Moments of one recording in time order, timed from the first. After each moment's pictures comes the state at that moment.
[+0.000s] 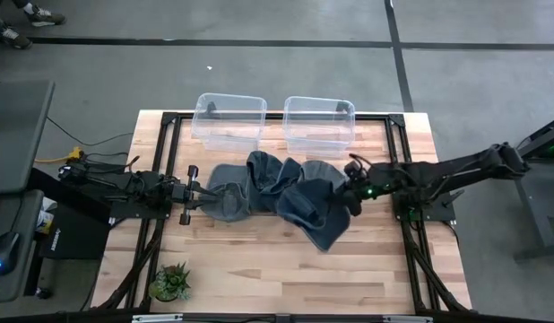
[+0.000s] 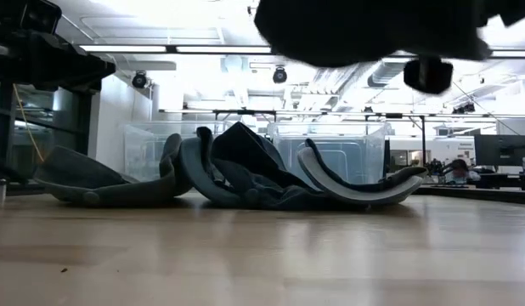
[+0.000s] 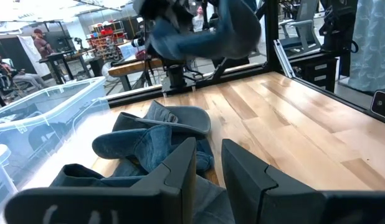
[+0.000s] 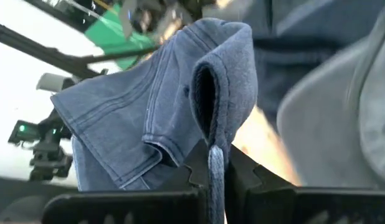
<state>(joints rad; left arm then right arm) -0.26 0.06 0.02 0.02 -0.17 0.20 0.12 0.91 0.60 -0.07 0.01 0.91</state>
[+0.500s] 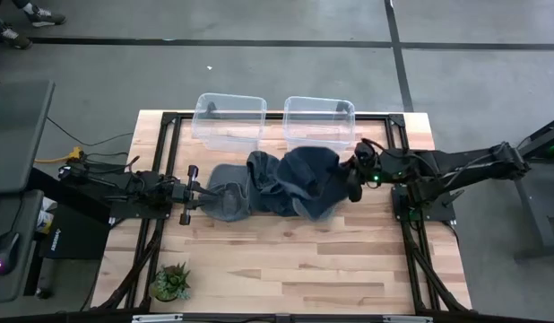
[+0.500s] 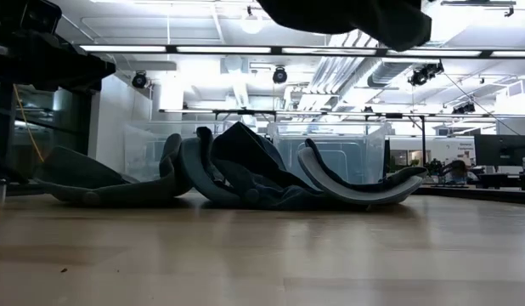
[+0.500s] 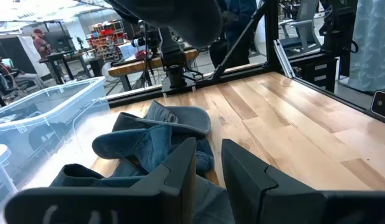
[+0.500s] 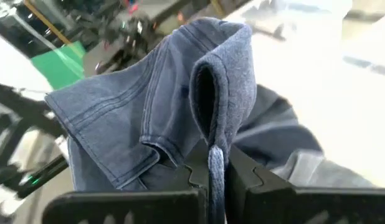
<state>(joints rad) -0.26 0.06 0.02 0.02 -0.17 0.20 0.12 0.91 0.86 -0.29 0.33 0.63</state>
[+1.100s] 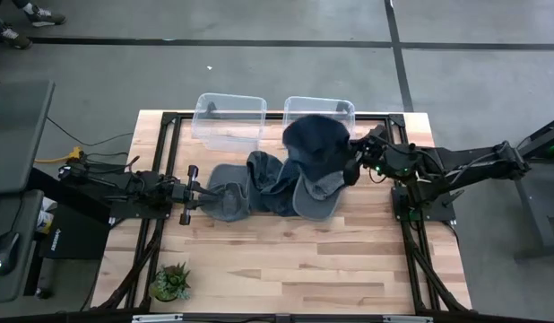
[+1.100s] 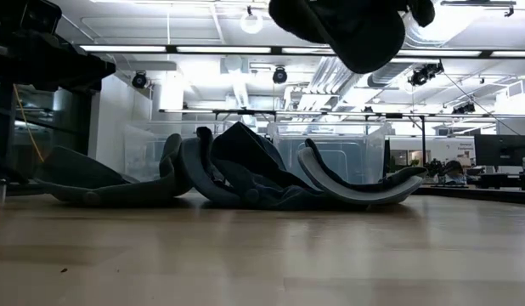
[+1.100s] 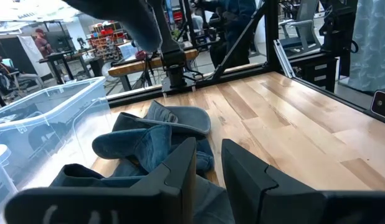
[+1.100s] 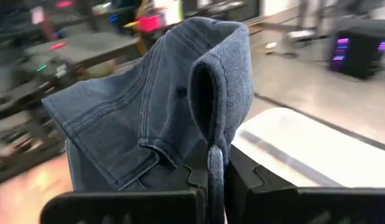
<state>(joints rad) -0.26 0.06 0.02 0.02 -0.17 0.20 0.12 0.91 0.91 -0.29 0.74 0.39</state>
